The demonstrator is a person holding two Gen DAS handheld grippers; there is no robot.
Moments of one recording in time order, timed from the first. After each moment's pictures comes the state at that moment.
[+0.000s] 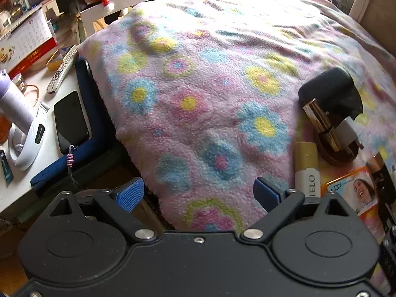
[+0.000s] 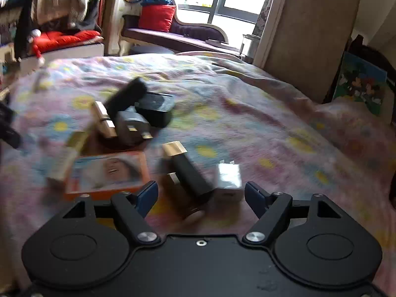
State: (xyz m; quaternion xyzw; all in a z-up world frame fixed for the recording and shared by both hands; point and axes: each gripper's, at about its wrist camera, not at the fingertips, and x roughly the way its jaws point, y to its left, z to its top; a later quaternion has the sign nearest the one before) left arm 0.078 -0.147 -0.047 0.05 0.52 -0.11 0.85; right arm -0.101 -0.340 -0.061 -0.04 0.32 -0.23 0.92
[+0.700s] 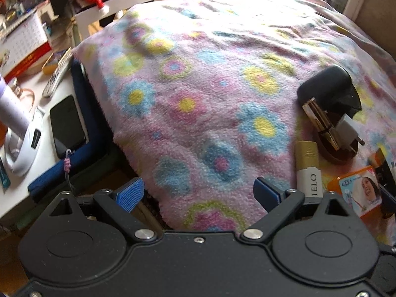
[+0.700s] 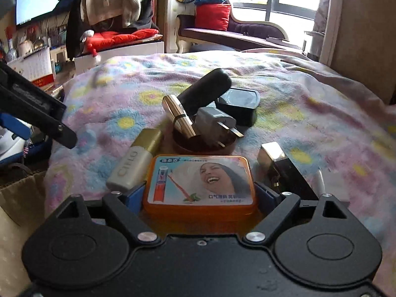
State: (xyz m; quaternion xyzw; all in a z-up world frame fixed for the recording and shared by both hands) left arm 0.078 -0.146 -0.048 0.06 0.51 -0.12 0.85; right arm -0.075 -0.325 -0.083 0.00 0.33 -0.08 0.94
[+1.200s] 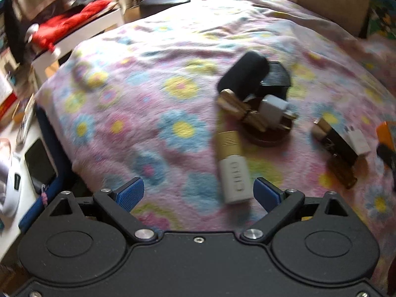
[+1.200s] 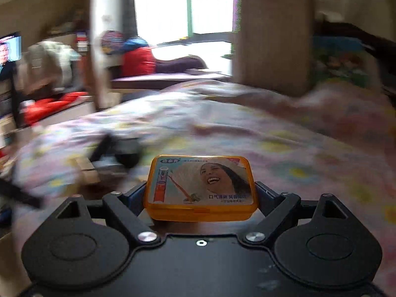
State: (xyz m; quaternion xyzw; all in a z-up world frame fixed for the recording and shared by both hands) left arm 0.033 -0.211 -0.030 0.13 0.46 -0.22 0.85; right arm -0.154 -0.421 -0.050 0.08 0.22 -0.25 0.94
